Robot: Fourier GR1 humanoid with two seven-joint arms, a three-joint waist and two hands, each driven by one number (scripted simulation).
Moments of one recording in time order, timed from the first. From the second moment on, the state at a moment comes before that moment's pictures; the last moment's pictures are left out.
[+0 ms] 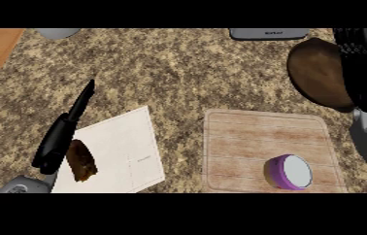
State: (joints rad) left arm -0.10 0.54 -0.34 -1.52 0.06 0.24 -0.19; right arm -0.43 -0.53 0.08 -1.57 -0.19 -0.13 -0.23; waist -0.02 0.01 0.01
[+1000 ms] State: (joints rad) left arm -0.08 0.29 -0.33 -1.54 0.40 0.15 0.13; right arm -0.24 -0.76 0.41 -1.81 0.40 -0.11 0.25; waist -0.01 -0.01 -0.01
